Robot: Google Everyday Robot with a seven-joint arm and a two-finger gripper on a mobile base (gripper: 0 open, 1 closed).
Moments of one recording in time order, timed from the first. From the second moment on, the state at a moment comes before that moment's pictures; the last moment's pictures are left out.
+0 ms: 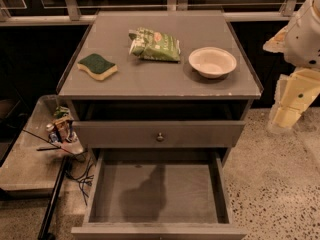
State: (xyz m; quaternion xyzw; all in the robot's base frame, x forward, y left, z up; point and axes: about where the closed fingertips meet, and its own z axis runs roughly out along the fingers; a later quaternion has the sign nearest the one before) arm 0.438 -0.217 0.976 -0.60 0.78 -0.03 0.16
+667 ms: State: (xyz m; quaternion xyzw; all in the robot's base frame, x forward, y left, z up) arm 0.446 -0.206 0.973 -0.62 0.77 -0.05 0.15
